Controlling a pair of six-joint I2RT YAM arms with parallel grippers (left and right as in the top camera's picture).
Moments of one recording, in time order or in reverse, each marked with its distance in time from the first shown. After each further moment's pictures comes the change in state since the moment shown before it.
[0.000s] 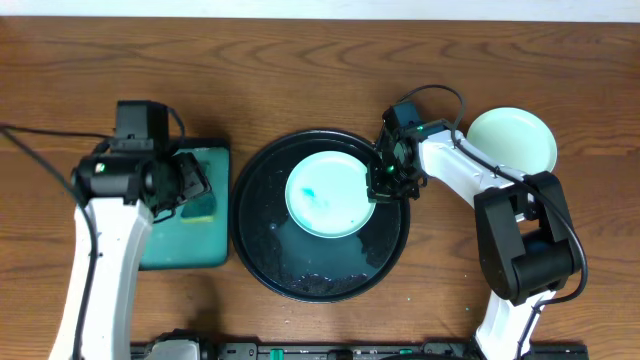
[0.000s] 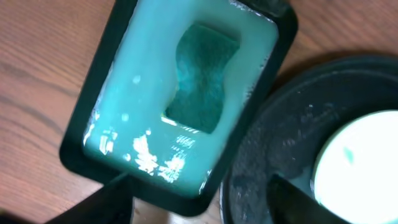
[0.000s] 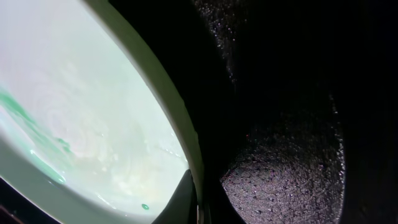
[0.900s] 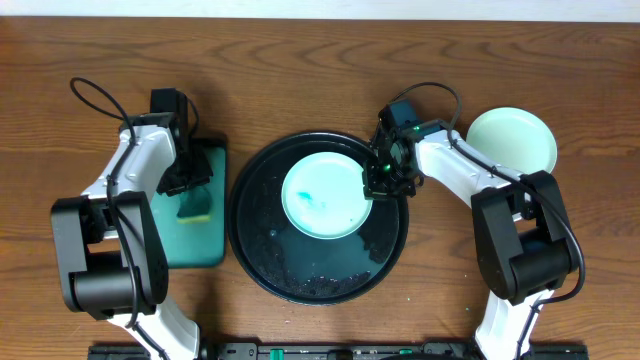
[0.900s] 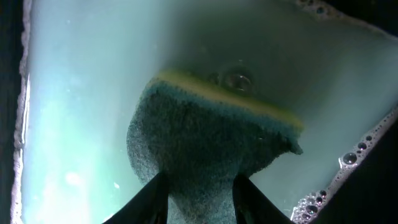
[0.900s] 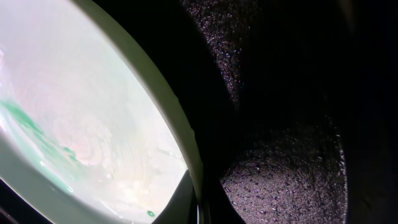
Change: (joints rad) left arm 0.074 0.535 -0.006 0.308 -0.005 0.118; right arm 0.013 0.006 0.008 0.024 0.000 -0.009
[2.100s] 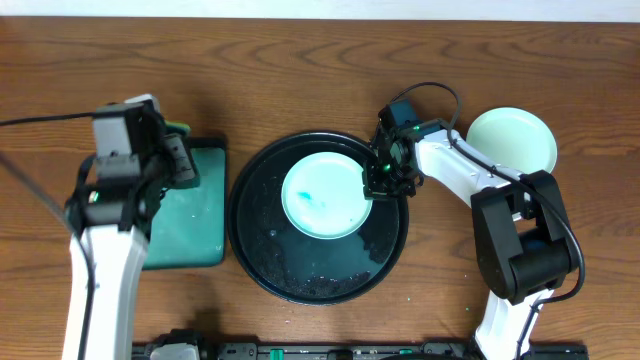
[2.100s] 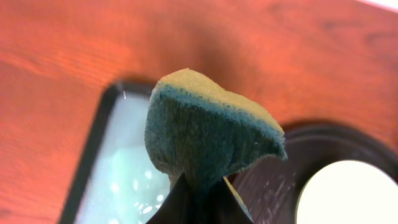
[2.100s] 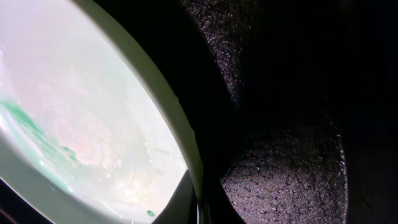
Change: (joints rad) left arm -0.008 -0.705 -0.138 0.111 0.093 0.140; right arm 0.000 0.002 0.003 -0.006 0.000 -0.003
